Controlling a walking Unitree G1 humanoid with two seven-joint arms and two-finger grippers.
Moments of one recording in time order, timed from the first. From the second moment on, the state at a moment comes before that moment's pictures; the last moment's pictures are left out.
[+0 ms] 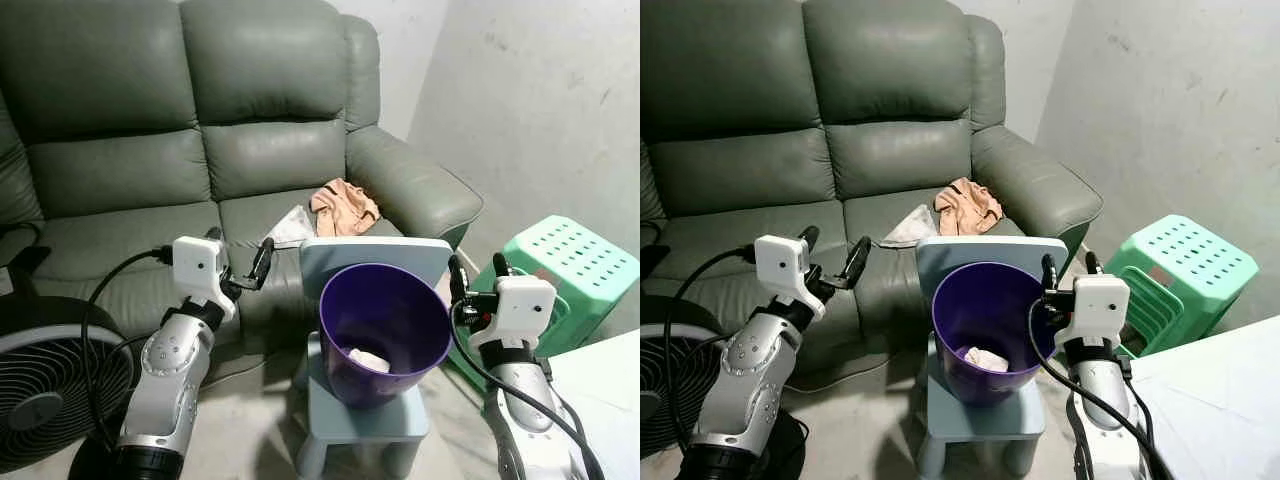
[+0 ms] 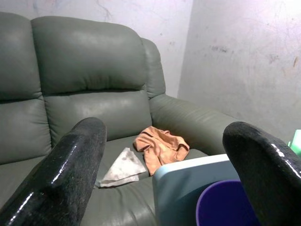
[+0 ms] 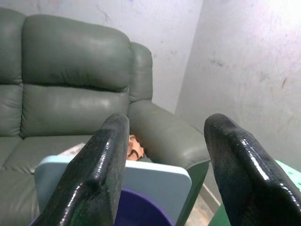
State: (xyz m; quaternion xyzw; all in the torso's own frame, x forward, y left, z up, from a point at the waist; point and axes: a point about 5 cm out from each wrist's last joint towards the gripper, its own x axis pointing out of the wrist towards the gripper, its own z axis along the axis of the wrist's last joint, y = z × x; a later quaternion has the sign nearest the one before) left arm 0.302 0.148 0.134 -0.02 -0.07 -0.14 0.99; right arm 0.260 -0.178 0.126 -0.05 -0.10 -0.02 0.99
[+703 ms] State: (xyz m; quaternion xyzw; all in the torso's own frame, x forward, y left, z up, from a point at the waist) left arm 0.302 0.156 0.133 -0.04 -0.05 -0.11 0.99; right arm 0.262 -0.164 0.125 -0.04 -0.09 -0.01 1.00
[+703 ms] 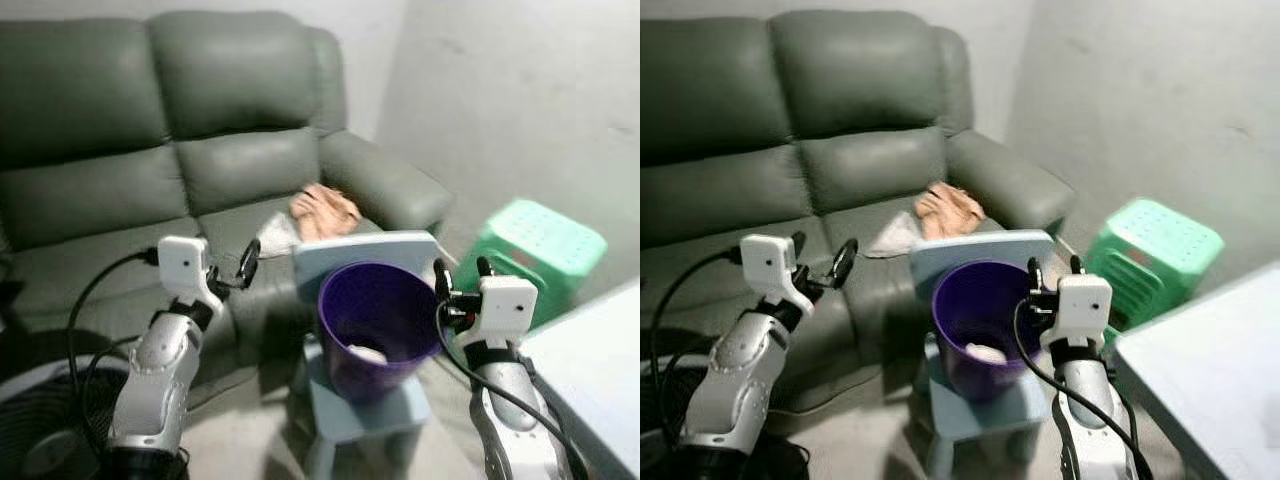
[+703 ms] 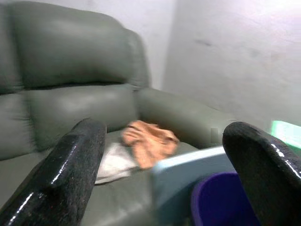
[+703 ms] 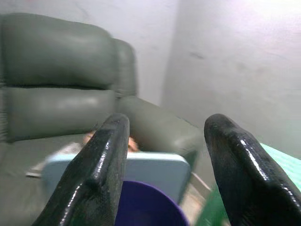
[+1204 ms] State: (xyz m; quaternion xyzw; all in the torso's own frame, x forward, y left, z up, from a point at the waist) left arm 0.305 0.132 0.134 -0.04 -0.04 -0.14 0.99; right arm 0.263 -0.174 0.126 -0.06 -0.08 -0.01 0.99
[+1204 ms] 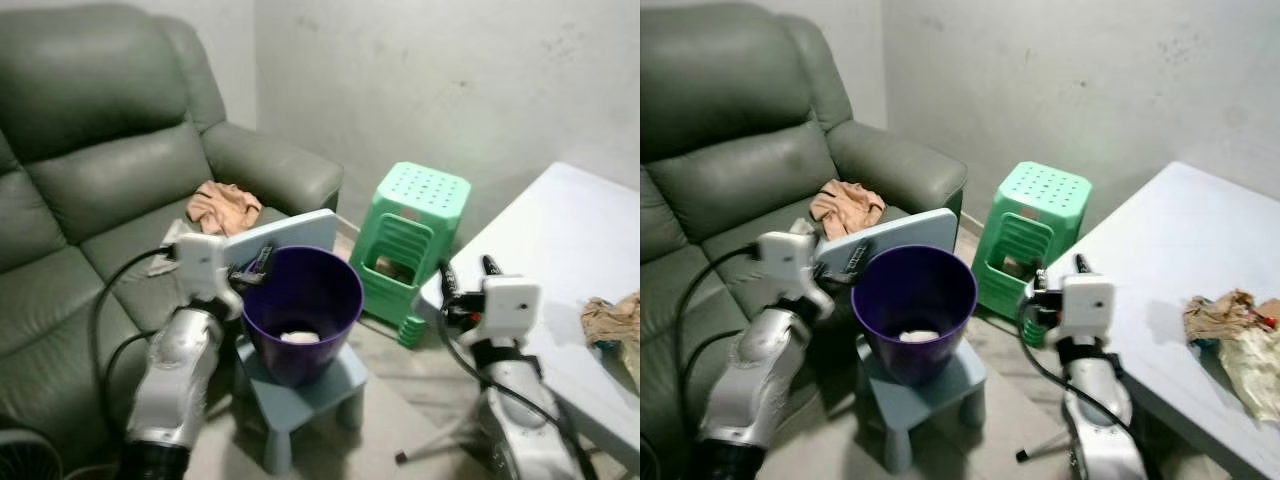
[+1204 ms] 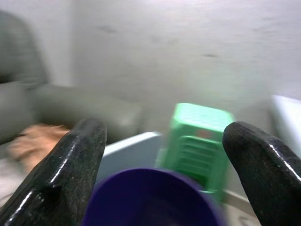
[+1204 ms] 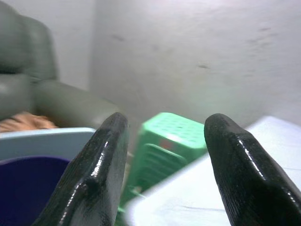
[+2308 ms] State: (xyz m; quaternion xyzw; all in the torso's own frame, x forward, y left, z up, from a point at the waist) left arm 0.307 0.119 0.126 -0.02 -0.02 -0.16 0.99; right arm 0.262 -0.171 0.122 -0.07 -0.07 0.00 1.00
